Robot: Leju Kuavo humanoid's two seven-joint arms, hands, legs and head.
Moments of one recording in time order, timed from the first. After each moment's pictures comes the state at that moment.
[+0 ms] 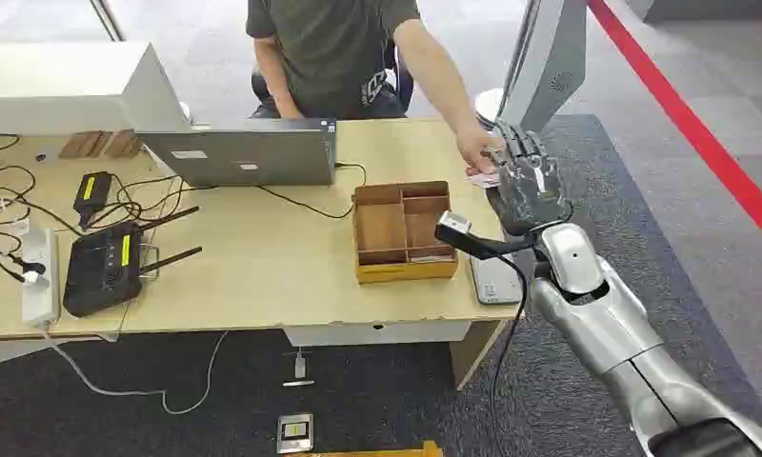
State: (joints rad) left arm -0.12 0.11 -1.12 -0.20 1.11 0.20 -0.05; right arm -0.62 -0.37 0.52 -1.16 1.17 -0.37 0.21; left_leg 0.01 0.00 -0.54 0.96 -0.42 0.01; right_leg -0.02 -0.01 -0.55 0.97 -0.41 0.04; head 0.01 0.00
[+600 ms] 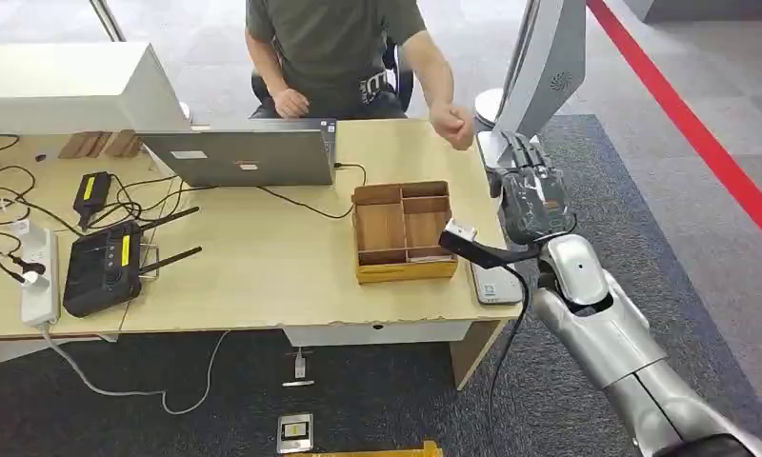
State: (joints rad) left arm -0.12 0.12 -1.13 -0.20 1.10 0.19 -0.05; right arm -0.56 -0.37 0.49 -1.20 1.14 -0.36 0.21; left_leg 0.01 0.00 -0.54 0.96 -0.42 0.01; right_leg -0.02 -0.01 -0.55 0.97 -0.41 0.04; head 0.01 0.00
